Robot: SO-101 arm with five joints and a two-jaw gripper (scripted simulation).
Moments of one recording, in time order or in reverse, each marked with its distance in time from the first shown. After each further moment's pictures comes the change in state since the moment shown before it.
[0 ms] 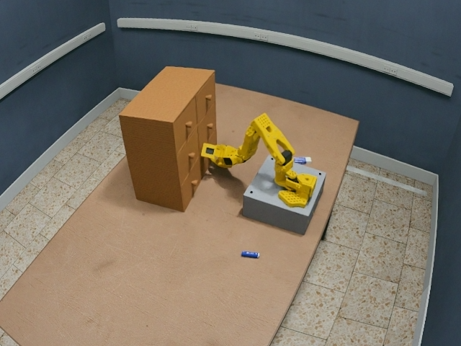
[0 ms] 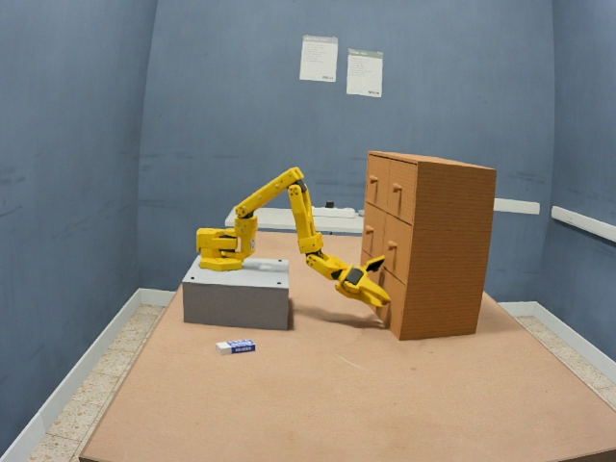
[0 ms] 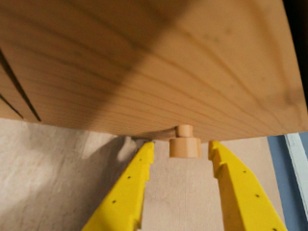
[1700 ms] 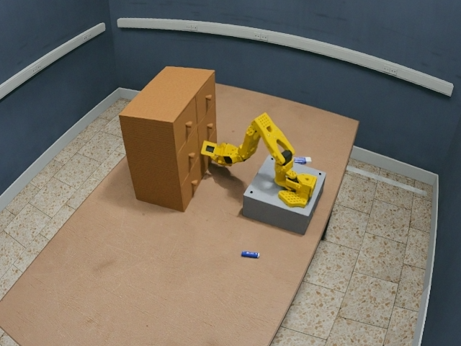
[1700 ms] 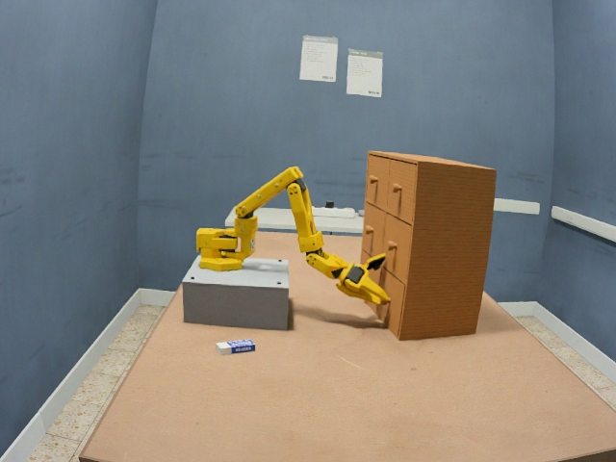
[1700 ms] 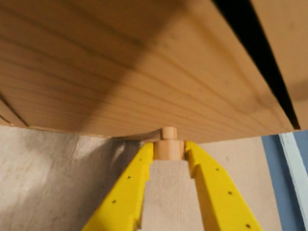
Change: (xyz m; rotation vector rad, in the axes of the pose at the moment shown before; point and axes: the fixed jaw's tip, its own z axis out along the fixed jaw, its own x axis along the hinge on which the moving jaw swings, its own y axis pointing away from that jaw) arm -0.002 -0.008 0.000 0.027 -0.009 0.001
